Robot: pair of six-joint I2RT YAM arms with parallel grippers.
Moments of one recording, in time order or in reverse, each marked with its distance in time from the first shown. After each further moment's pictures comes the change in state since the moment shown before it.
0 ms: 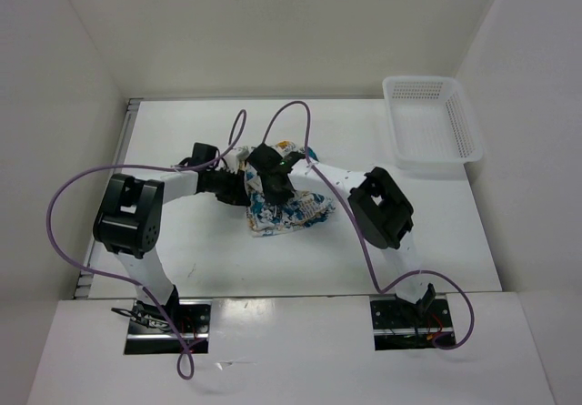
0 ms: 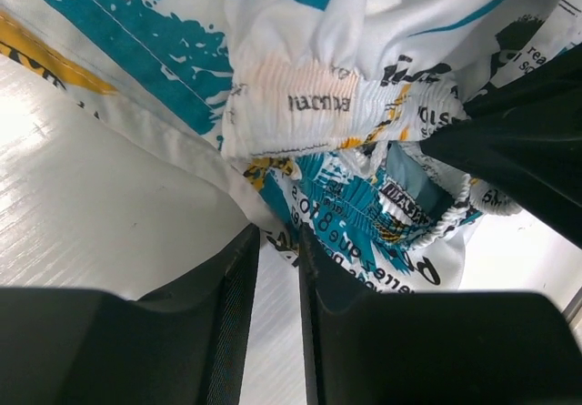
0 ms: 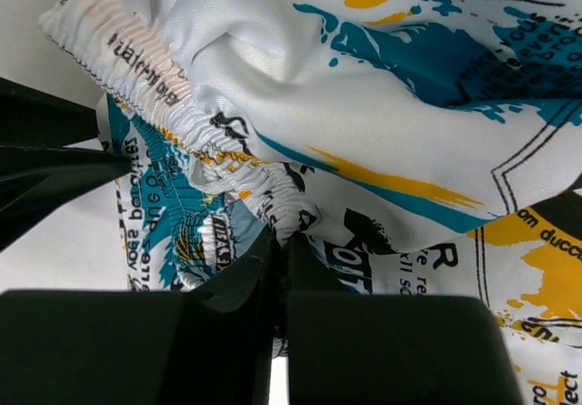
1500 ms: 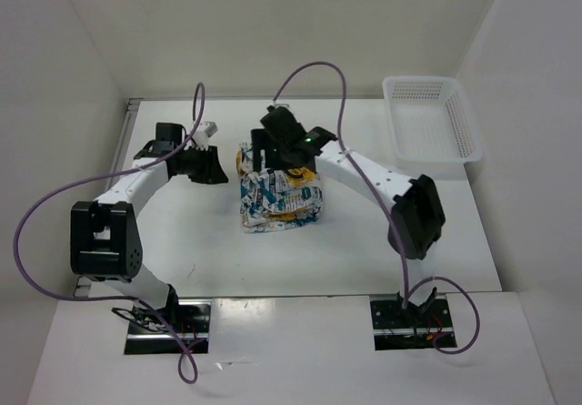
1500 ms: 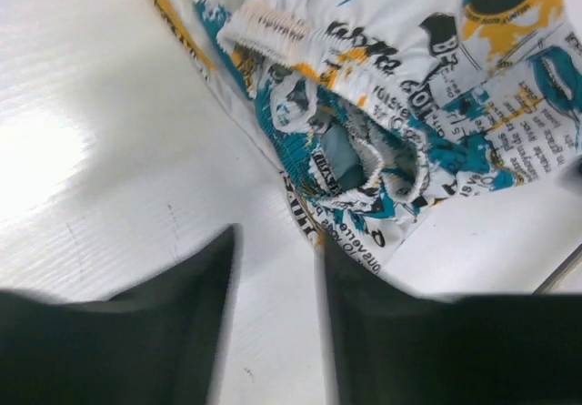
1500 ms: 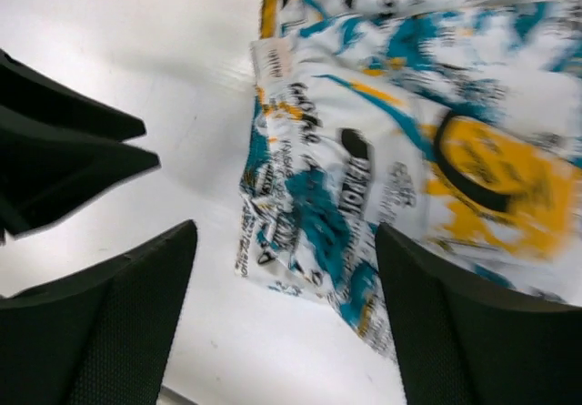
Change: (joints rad) left arm 0.167 -0.210 0.091 -0.227 -0.010 -0.017; right arm -0.037 -0.150 0.132 0.037 -0.037 -0.003
